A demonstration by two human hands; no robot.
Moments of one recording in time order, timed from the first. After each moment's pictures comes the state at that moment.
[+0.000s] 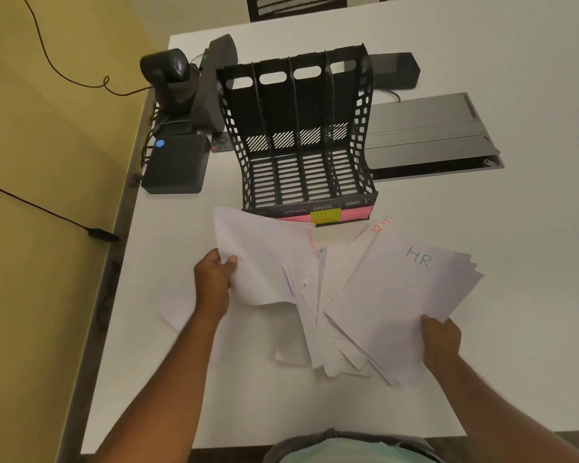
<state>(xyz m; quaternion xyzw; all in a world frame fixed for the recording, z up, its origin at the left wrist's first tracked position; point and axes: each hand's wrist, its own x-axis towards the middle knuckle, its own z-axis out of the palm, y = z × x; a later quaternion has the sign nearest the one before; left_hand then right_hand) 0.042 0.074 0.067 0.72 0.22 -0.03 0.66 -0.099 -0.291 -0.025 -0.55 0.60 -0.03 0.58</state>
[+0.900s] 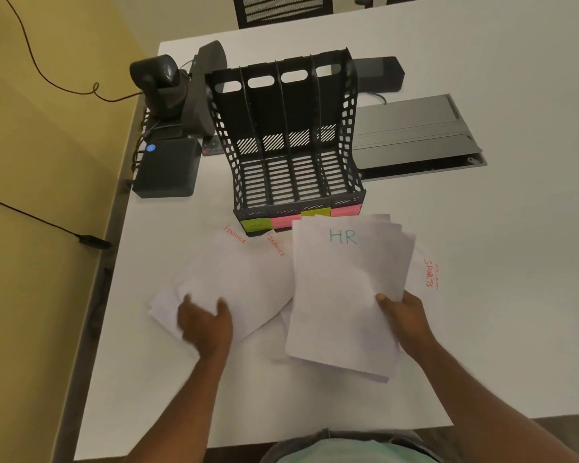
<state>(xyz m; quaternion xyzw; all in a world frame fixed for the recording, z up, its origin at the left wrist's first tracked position) -0.029 0.087 0.005 0.87 0.35 0.00 0.35 -0.091 -0.265 0.013 -0.64 0.35 0.07 0.68</state>
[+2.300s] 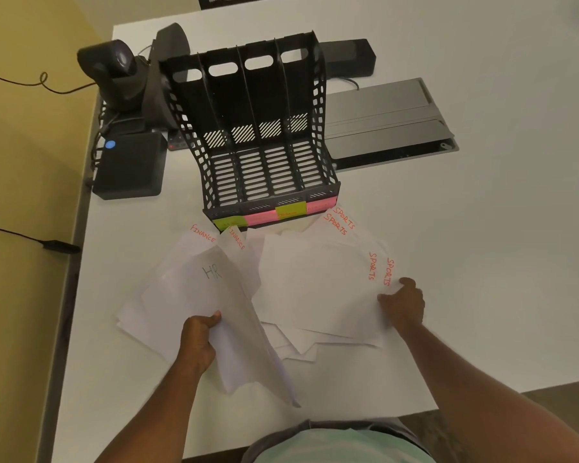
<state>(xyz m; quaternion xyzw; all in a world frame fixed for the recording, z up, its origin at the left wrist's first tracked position) -0.023 0.080 -0.005 0.57 0.45 -0.19 0.66 -0.074 -0.311 -0.044 -0.76 0.51 0.12 0.37</state>
